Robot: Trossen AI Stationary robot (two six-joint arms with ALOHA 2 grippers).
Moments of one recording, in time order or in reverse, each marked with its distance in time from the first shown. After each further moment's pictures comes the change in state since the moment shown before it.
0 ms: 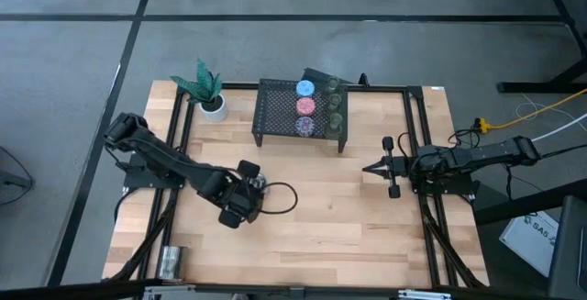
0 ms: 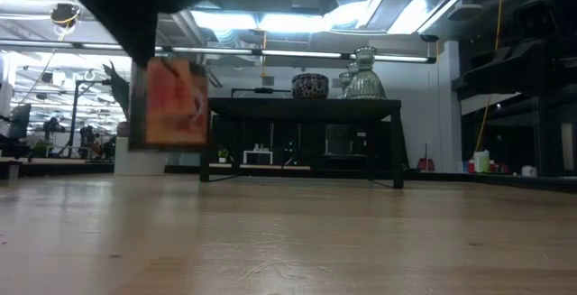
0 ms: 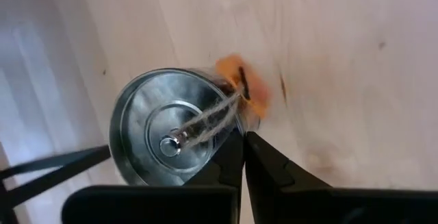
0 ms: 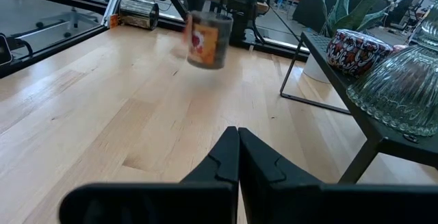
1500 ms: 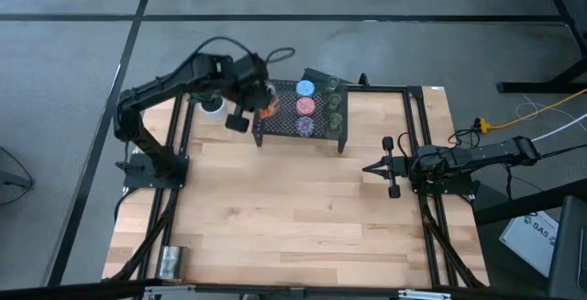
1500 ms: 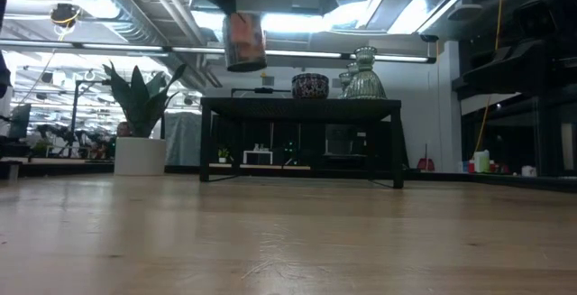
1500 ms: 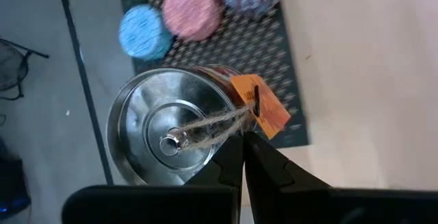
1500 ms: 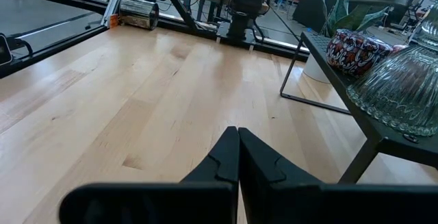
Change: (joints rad) left arm 0.788 0.014 0.637 -0.349 0.195 0.744; right arm 0.000 0.000 0.000 0.000 0.000 0.000
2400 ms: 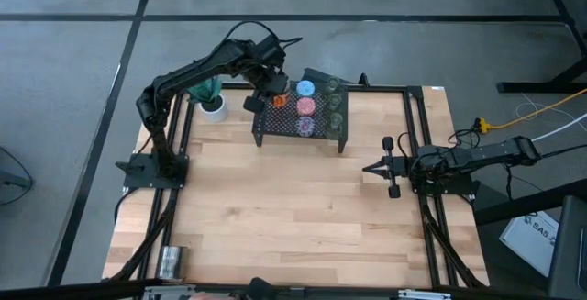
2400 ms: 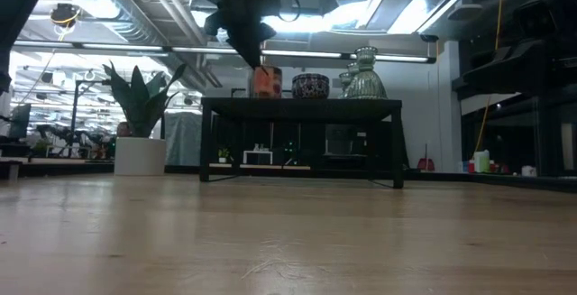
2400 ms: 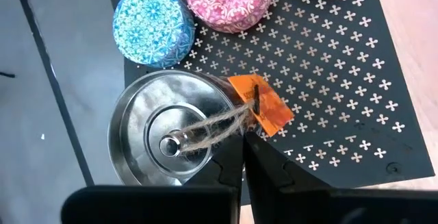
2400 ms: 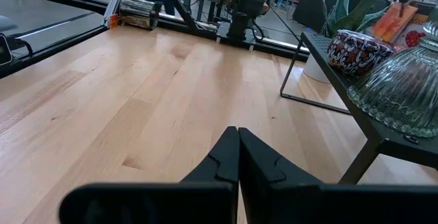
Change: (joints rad) left arm 0.222 0.237 0.004 0.149 0.174 0.268; right arm 0.000 0.000 0.000 0.000 0.000 0.000
